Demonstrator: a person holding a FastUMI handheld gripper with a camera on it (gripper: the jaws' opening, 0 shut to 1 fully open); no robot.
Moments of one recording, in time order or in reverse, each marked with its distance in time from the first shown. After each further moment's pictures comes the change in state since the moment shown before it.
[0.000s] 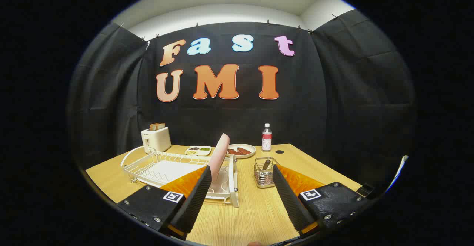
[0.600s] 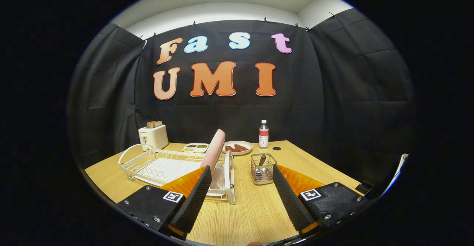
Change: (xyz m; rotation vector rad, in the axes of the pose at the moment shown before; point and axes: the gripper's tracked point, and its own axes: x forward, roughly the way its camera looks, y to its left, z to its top) arm -0.003 -0.010 -0.008 0.009 0.018 -0.018
